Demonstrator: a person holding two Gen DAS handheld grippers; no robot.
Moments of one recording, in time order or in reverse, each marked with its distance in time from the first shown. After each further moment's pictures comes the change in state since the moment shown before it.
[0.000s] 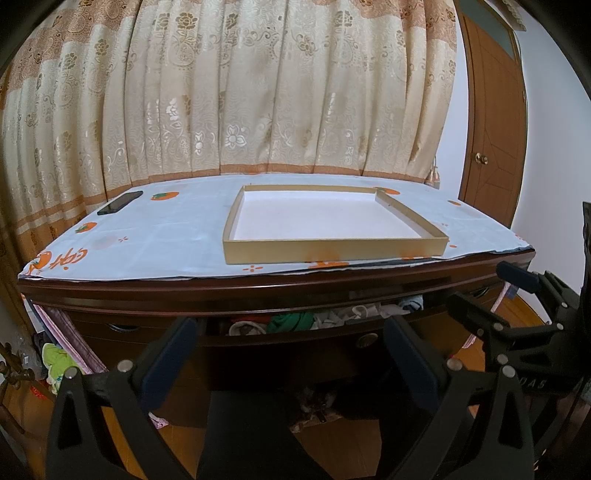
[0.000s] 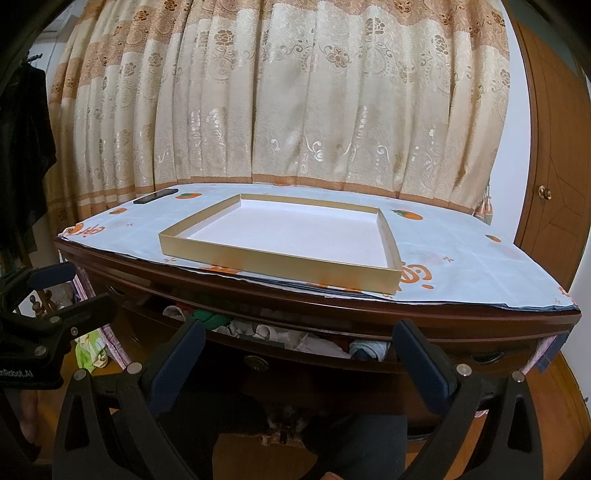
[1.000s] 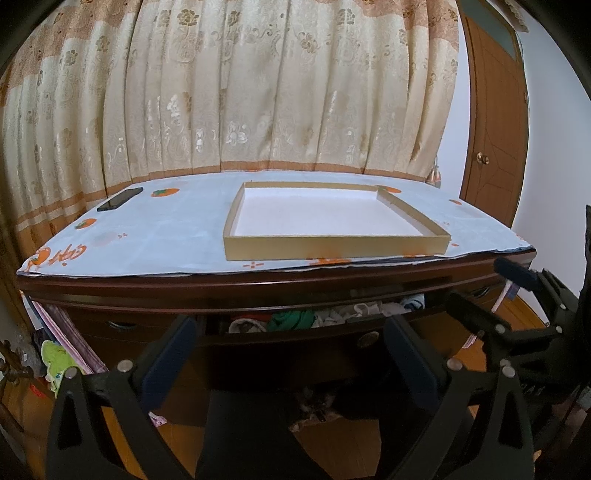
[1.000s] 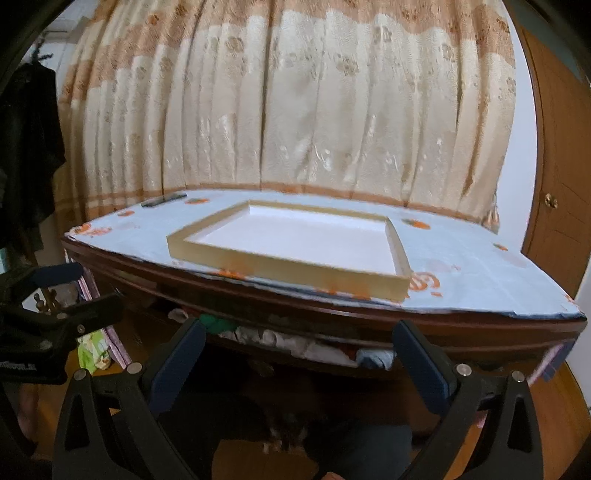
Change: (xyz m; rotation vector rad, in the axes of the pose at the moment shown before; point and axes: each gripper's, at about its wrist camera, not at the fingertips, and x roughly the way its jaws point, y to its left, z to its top) left arm 0.001 0.001 0.001 -0.004 0.007 0.000; right arm 0.002 -0.001 -0.003 -0.023 -0.068 0.041
